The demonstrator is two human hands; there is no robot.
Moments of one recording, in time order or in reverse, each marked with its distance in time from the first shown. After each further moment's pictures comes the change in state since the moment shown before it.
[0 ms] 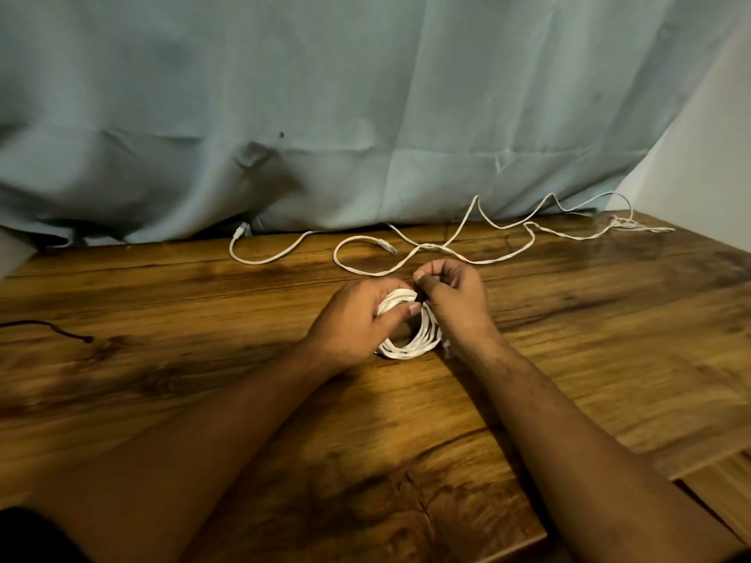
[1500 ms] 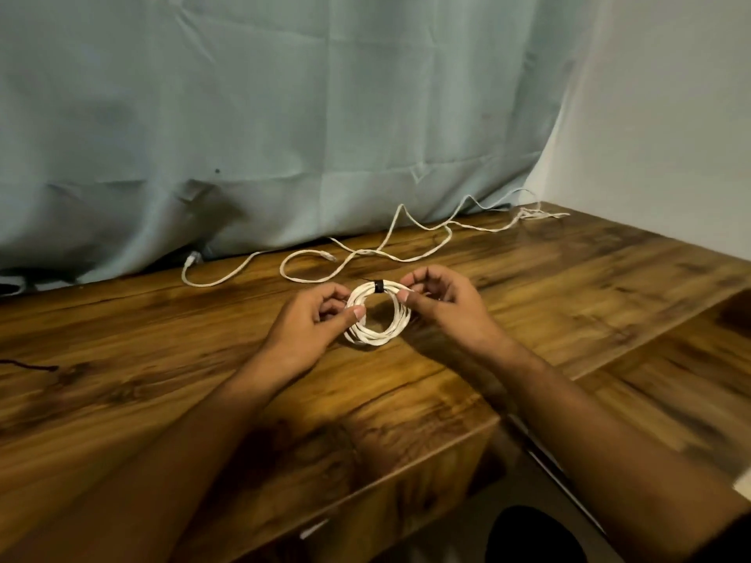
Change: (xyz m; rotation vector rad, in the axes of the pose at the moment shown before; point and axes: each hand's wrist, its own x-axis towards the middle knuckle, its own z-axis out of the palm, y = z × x) left_hand -0.031 0.051 0.004 -0.330 0.014 -0.171; right_hand -0.063 -0.022 -0.100 0.055 -0.243 -0.135
